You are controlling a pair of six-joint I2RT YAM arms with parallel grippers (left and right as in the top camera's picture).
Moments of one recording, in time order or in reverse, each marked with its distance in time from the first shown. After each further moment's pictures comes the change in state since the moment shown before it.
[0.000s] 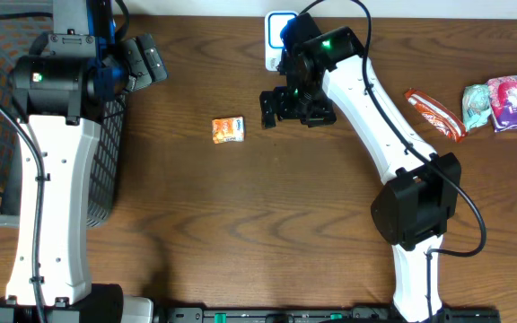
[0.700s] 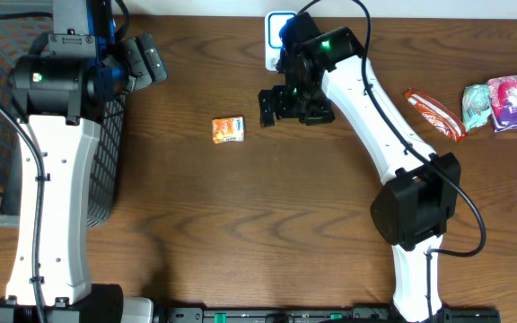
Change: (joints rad) left arm 0.000 0.000 0.000 0.000 0.000 0.000; right arm 0.004 0.000 0.000 0.021 0.000 0.000
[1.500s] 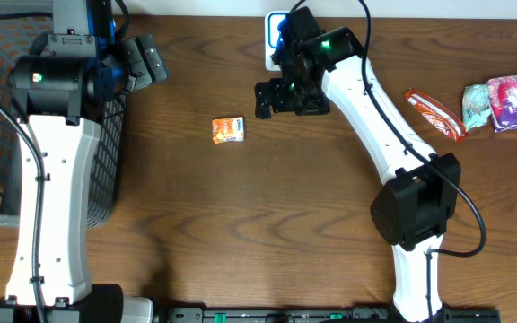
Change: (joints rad) left arm 0.000 0.000 0.000 0.000 0.000 0.000; right arm 0.000 0.000 0.000 0.098 0.000 -0.021
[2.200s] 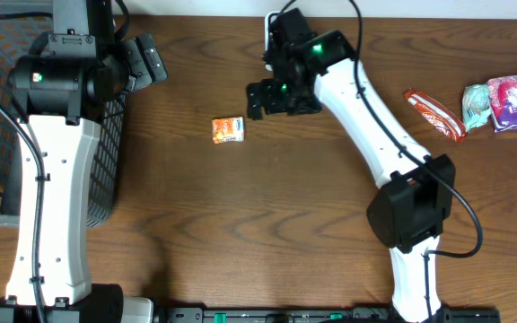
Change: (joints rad) left arm 0.000 0.000 0.000 0.000 0.000 0.000; right arm 0.045 0.000 0.000 0.058 0.007 -0.004
